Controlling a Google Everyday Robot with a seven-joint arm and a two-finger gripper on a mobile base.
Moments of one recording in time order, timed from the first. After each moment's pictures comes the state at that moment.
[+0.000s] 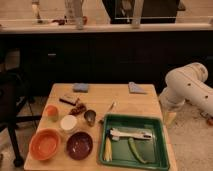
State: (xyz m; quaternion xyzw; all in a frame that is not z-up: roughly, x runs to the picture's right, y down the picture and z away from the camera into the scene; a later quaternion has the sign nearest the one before) arm 0.286 0.109 0.684 -0.28 0.02 0.02 0.96
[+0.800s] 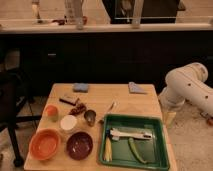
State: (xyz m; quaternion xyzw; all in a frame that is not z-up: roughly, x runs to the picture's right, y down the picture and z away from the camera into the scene) arm 0.282 0.103 0.685 -0.27 0.01 0.00 0.96
